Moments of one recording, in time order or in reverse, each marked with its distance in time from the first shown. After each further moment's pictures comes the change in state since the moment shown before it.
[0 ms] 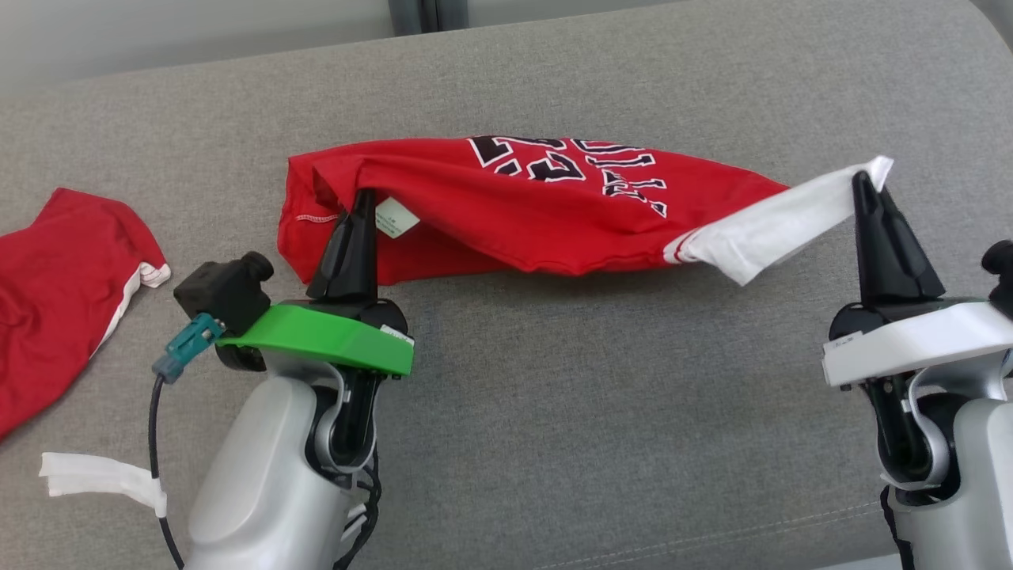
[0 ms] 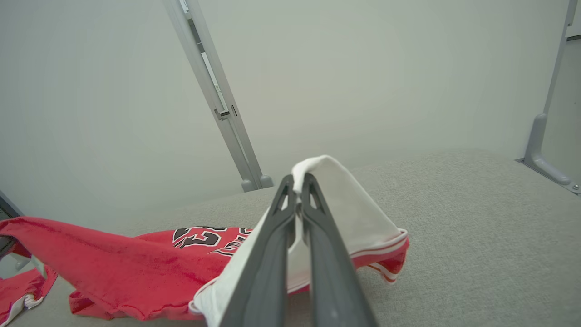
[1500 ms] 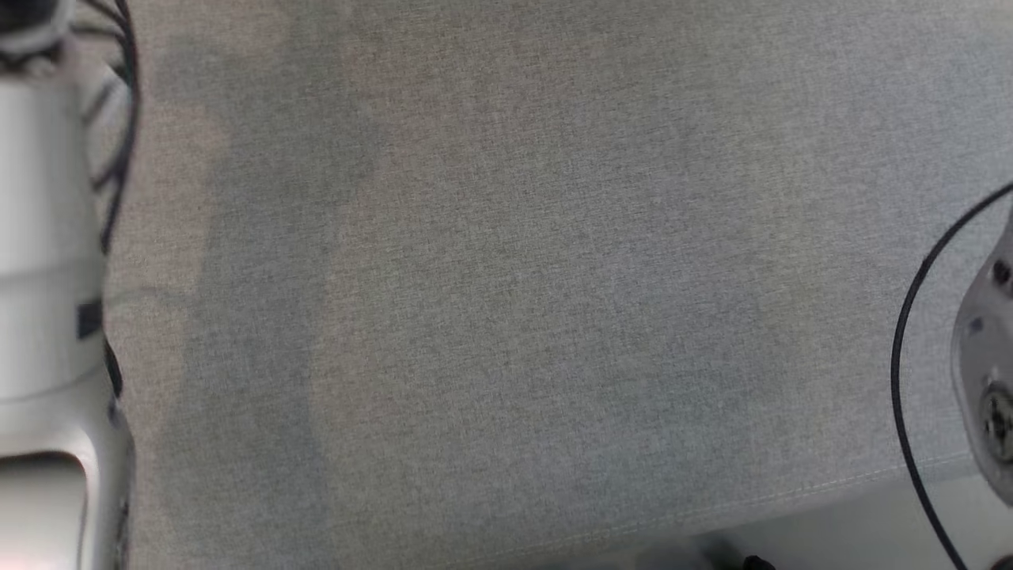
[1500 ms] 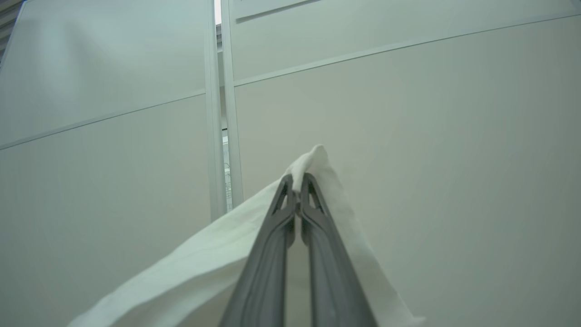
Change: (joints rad) left arm -0.776 0.155 0.159 -0.092 -0.032 -0.030 -0.001; right arm -1.182 -0.039 0.035 0.399 0.006 0.000 -0.301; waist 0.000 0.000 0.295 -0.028
